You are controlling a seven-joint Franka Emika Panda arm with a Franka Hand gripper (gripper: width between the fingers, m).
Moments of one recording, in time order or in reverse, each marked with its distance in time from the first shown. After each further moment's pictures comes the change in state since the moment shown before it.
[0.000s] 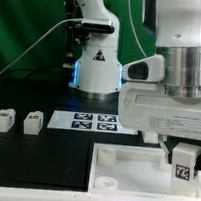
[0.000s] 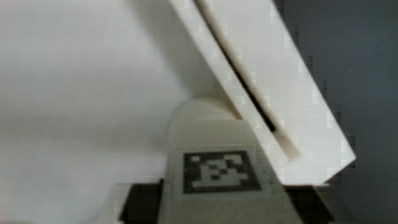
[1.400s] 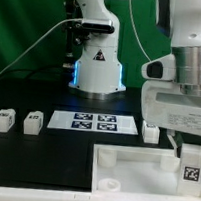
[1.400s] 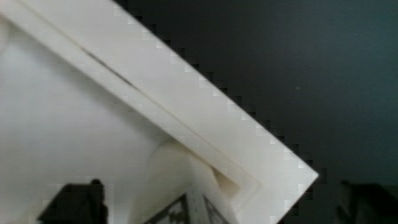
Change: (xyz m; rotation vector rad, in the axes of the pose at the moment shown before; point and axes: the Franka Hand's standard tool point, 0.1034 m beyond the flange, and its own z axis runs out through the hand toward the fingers) arm -0.019 -0.017 -0.001 0.032 -0.021 -0.025
